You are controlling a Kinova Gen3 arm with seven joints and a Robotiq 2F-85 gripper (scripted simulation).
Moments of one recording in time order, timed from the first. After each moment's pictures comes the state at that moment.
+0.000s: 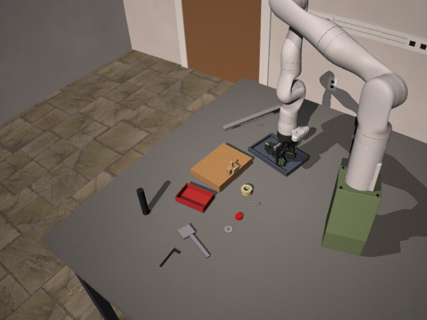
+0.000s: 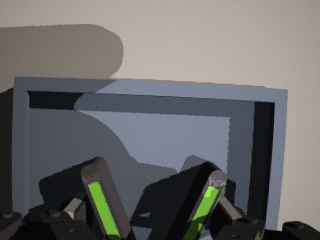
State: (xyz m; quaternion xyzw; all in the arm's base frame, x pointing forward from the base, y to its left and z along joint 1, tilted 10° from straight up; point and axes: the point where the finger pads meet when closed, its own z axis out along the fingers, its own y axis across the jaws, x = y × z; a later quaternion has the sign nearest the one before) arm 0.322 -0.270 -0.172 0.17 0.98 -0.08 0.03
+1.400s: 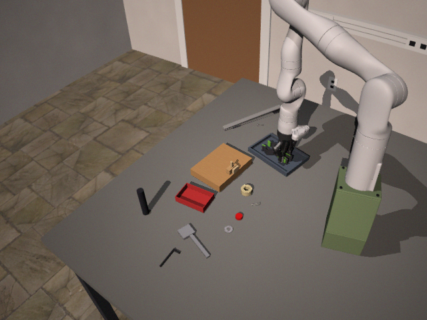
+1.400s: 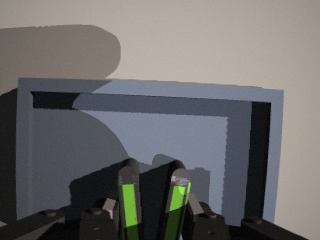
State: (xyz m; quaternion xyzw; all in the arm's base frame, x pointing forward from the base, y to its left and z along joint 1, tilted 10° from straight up) arm 0.322 -0.269 -0.168 0.17 0.98 -0.08 0.03
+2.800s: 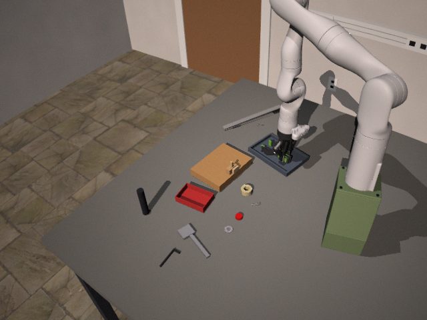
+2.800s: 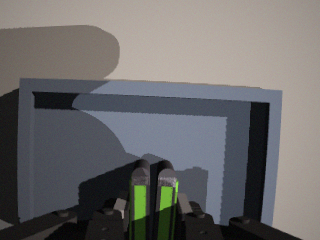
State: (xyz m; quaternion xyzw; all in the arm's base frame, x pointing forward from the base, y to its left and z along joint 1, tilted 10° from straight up) arm 0.322 -0.269 -0.166 0.17 0.98 -0.08 0.03
